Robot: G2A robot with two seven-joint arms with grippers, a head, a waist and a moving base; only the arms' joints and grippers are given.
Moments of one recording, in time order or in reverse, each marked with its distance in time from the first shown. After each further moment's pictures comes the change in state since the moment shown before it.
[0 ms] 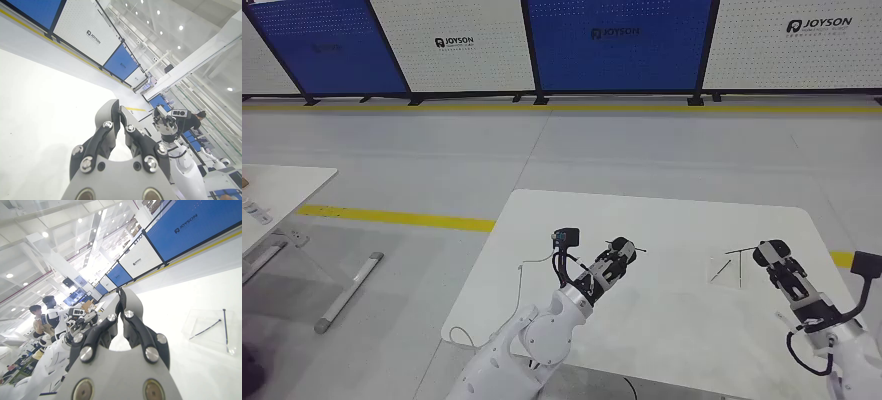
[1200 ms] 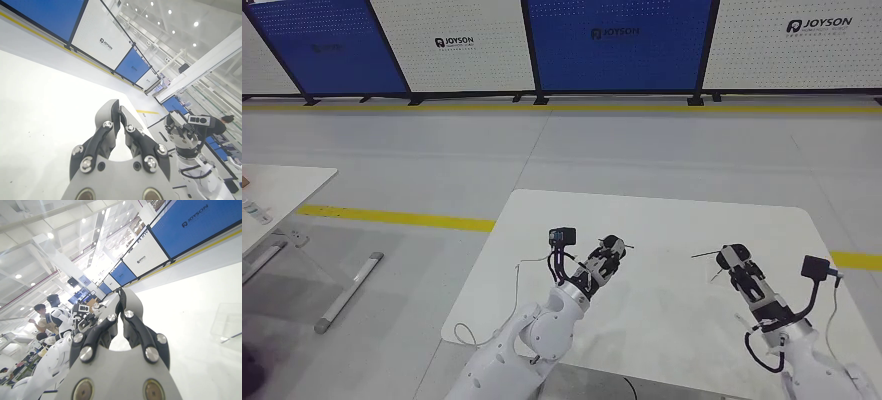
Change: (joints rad) left arm -0.028 -0.004 0.004 0.085 0.086 0.033 0.051; right arm 0.030 -0.032 -0.176 0.032 -0.078 0.007 -0.138
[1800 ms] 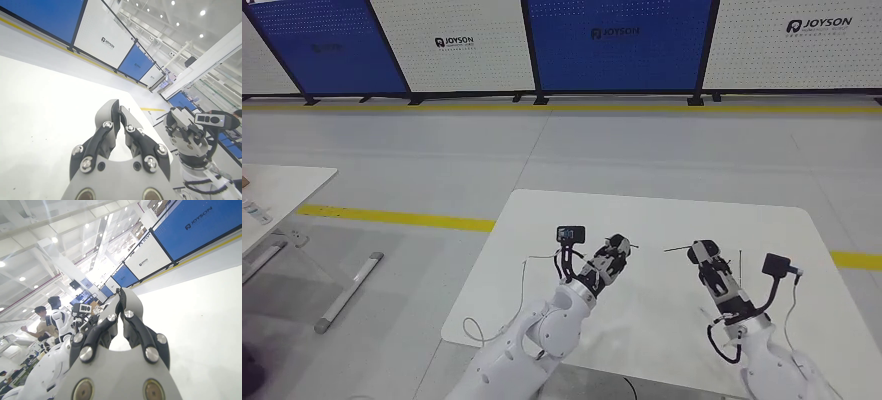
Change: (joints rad) left arm -0.048 -0.011 0.045 0.043 0.066 0.026 -0.002; right arm 0.088 -0.051 -0.210 0.063 -0.114 0.058 -0.215
